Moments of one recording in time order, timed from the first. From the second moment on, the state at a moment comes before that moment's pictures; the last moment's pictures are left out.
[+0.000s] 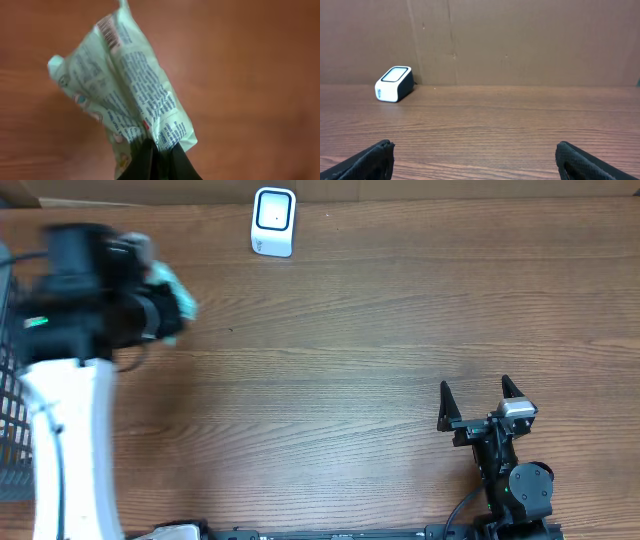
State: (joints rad) left arm 0.04 1.44 1.64 -1.26 0.20 -0.19; right arm 0.17 0.01 0.02 -0.02 0.07 0.04
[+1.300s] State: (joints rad) left arm 0.34 1.47 1.86 -1.22 0.09 -0.28; right arm 0.17 0.01 0.02 -0.02 0.07 0.04
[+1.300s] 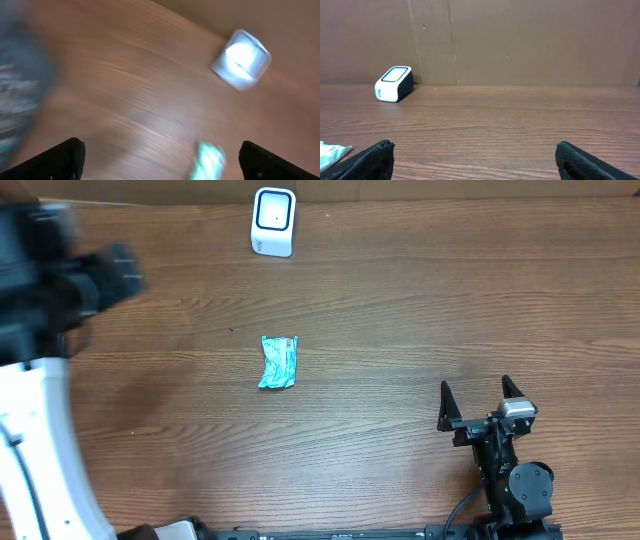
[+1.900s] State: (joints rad) left arm 0.96 1.84 1.85 -1.16 0.13 -0.32; right arm 0.17 0.01 0.02 -0.02 0.07 0.04
